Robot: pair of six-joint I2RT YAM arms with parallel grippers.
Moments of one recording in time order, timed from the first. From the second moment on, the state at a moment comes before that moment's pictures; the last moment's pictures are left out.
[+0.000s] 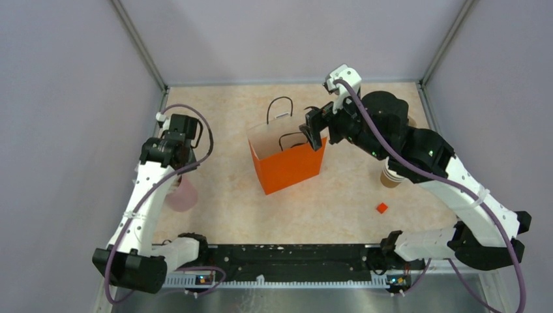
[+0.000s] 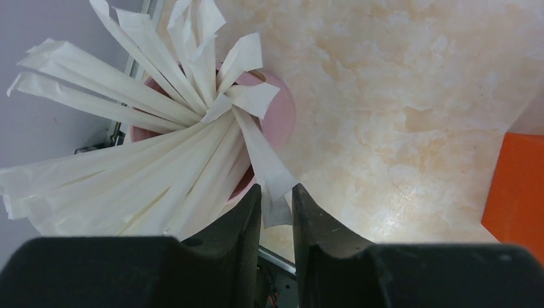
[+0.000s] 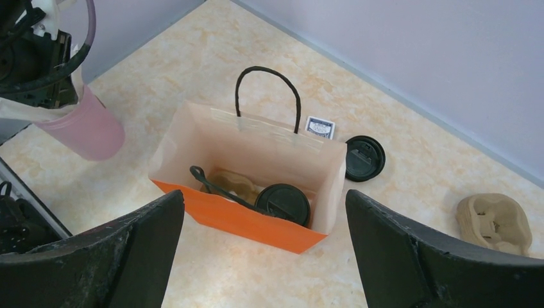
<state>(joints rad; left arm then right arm) -0.16 1.12 1.24 -1.20 -0.47 -0.48 0.98 1.22 1.72 -0.75 0.31 0.02</state>
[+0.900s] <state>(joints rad) -0.16 1.12 1.61 -1.39 -0.35 -0.39 0.98 1.23 1.70 -0.75 0.33 -0.07</state>
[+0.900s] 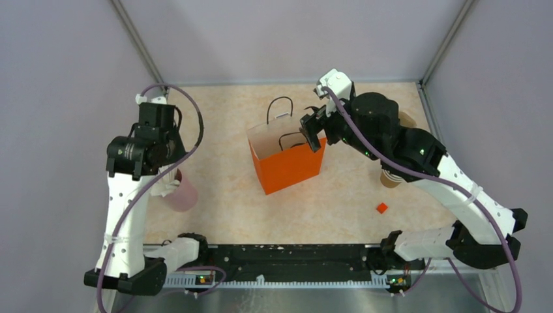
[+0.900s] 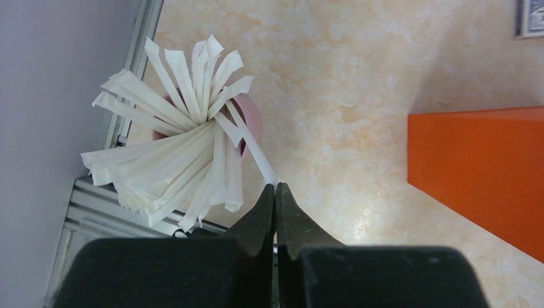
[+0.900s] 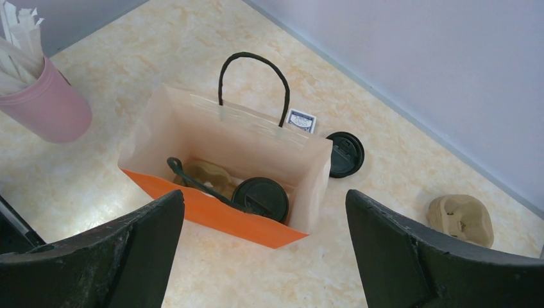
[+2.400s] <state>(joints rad) -0.16 0.99 1.72 -0.80 0.37 -0.68 0.98 1.24 1.70 -0.63 0.45 -0.09</state>
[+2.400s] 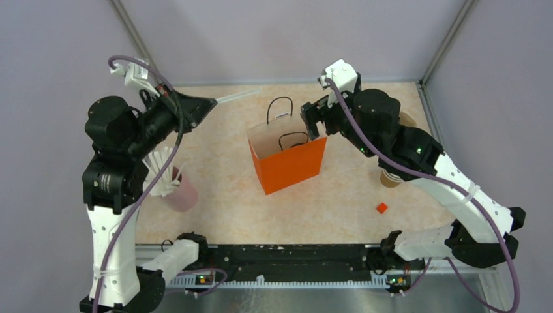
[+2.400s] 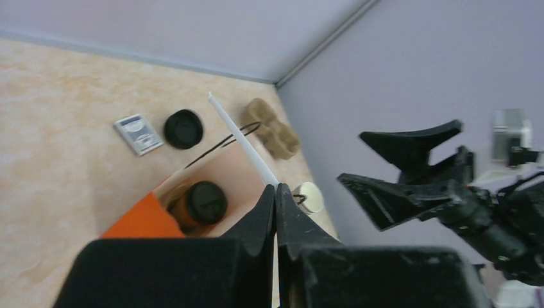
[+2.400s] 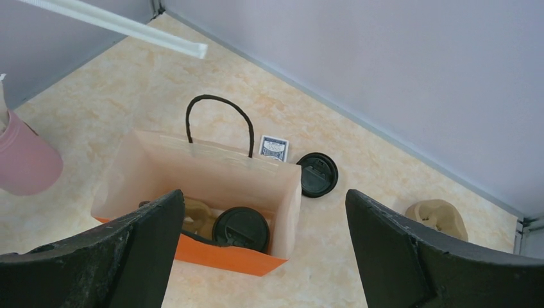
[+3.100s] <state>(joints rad) -0.16 0.95 1.31 -0.33 0.71 -0.91 0.98 1.00 1.53 -0.39 0.53 -0.07</state>
